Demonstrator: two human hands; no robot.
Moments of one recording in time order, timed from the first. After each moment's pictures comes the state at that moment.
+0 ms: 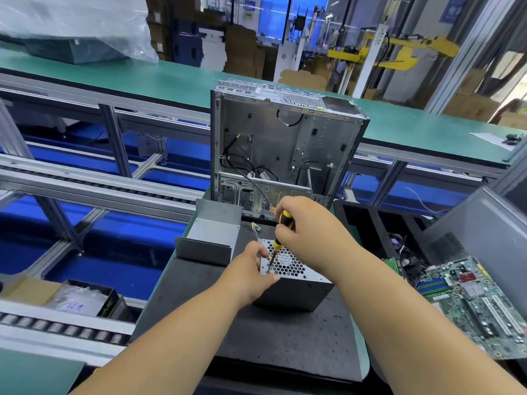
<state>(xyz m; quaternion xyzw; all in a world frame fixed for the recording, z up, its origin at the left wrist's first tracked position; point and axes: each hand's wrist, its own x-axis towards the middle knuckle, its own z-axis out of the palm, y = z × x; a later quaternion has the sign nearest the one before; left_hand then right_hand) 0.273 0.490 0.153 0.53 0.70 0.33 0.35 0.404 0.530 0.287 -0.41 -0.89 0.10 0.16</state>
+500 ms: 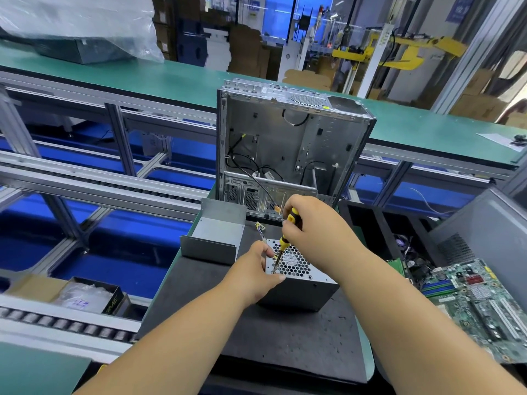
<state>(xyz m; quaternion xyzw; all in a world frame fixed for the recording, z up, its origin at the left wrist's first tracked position) 0.272 0.488 0.155 0.53 0.69 0.35 0.36 0.402 0.532 0.284 -0.42 -0.88 0.11 0.18</state>
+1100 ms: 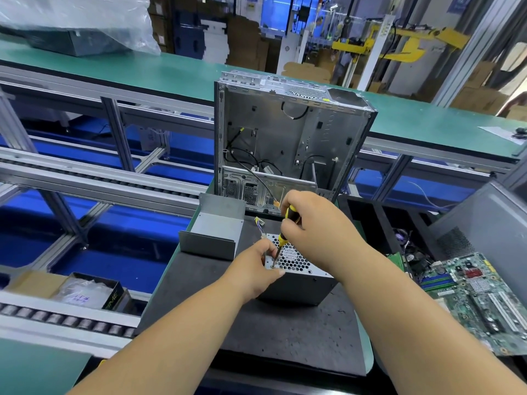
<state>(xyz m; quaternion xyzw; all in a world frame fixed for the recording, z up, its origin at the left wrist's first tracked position) 0.272 0.491 0.150 0.53 0.67 0.36 0.37 0.404 0.528 0.285 -0.40 -0.89 0.09 0.18</state>
